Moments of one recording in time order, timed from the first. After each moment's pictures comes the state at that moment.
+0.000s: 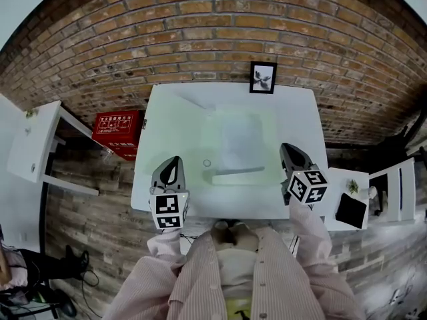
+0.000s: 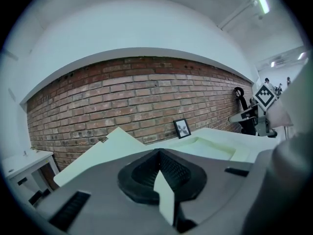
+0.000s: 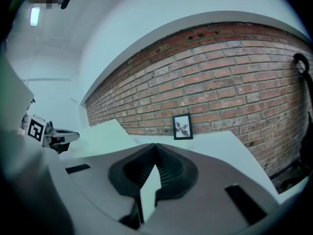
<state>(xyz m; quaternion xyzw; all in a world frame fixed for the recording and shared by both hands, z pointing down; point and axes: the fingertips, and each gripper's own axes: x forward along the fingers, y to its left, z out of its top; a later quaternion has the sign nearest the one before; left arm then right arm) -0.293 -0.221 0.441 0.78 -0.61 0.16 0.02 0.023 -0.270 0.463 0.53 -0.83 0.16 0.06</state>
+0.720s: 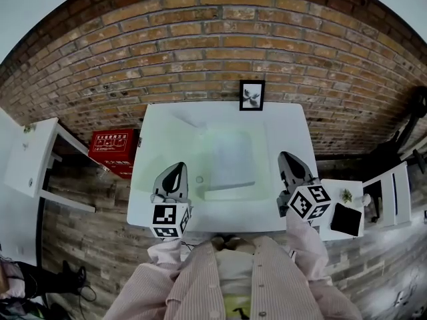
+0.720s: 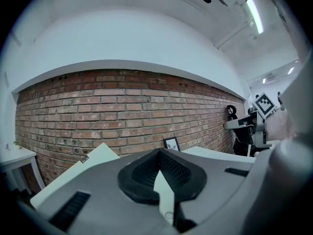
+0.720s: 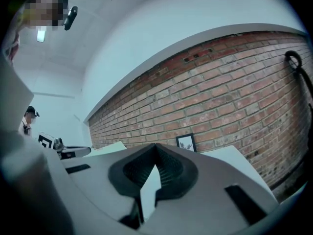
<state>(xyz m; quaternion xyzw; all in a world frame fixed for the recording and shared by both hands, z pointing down) -0.247 -0.234 0.389 0.82 -0.57 0.07 0.01 0.038 -0.255 0.387 0.52 -0.84 0.13 -0.05</state>
